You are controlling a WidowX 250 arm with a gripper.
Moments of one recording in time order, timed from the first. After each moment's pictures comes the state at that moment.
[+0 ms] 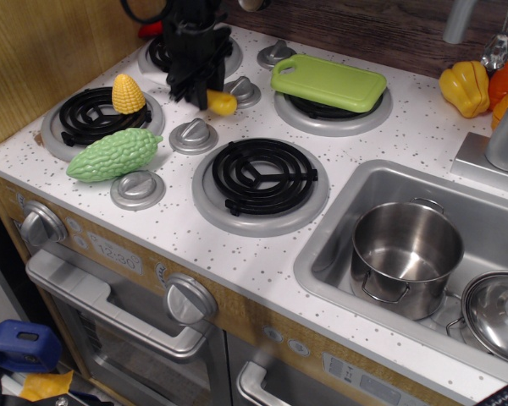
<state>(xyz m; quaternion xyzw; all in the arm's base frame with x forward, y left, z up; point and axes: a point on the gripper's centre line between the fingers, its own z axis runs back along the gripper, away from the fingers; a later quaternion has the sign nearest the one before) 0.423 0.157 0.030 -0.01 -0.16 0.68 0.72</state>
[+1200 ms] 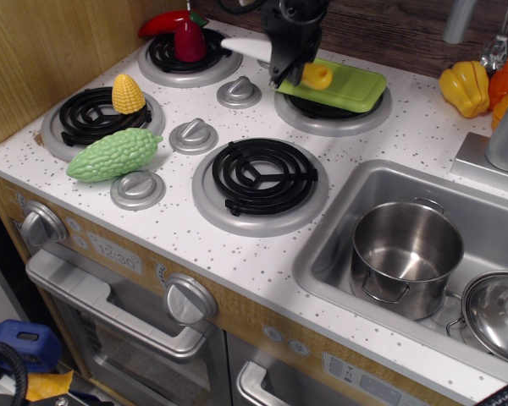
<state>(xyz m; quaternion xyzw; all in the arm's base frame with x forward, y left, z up) 0.469 0.063 0.066 -0.08 -0.28 0.67 0.68</state>
